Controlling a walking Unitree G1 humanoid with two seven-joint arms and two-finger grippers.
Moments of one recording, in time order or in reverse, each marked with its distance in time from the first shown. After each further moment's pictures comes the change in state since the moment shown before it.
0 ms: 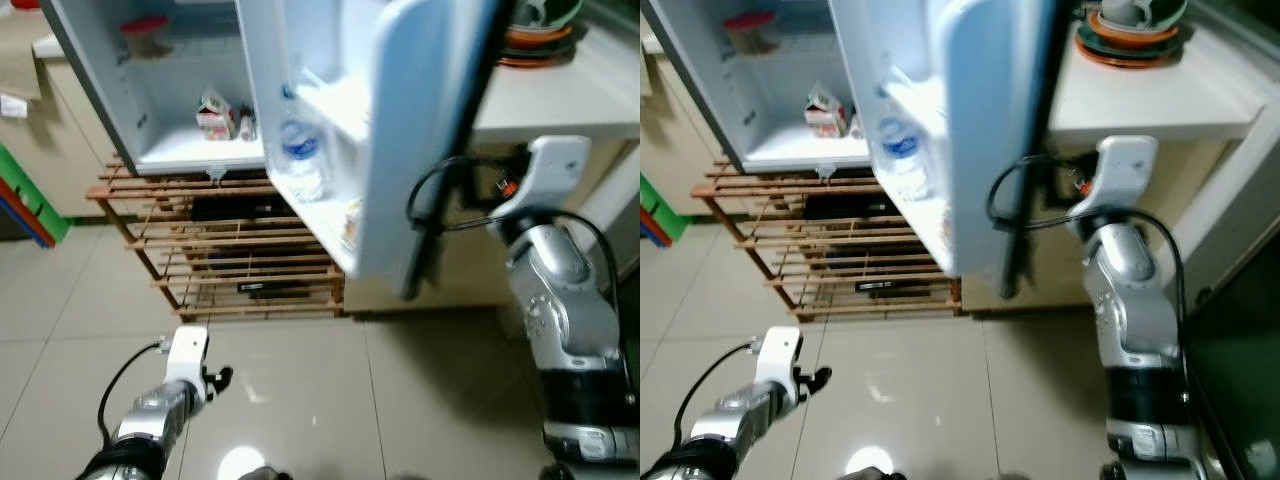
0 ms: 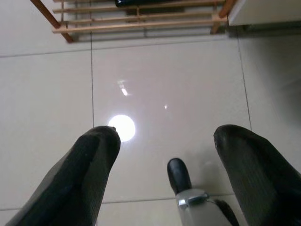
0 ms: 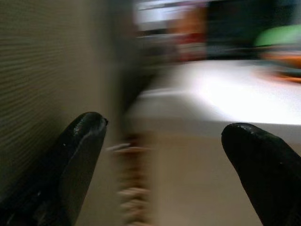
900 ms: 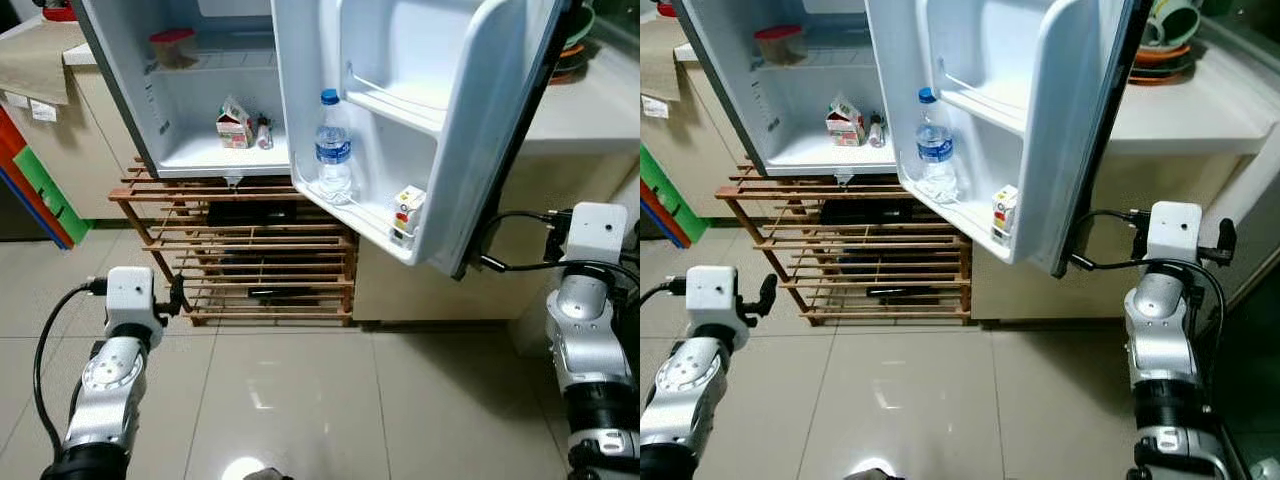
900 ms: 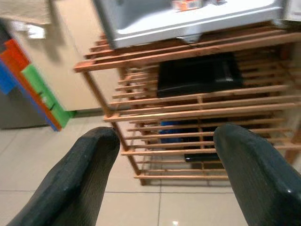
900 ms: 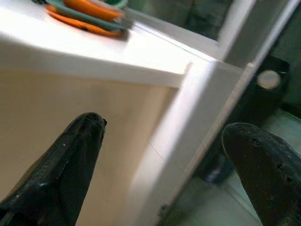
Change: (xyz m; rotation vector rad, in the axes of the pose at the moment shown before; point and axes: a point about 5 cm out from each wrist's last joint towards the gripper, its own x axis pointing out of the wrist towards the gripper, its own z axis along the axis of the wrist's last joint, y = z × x) left arm -0.055 0.036 0.074 0.105 -0.659 0.198; right arm -0.044 -0.132 -0.052 -0.446 0.186 -1.077
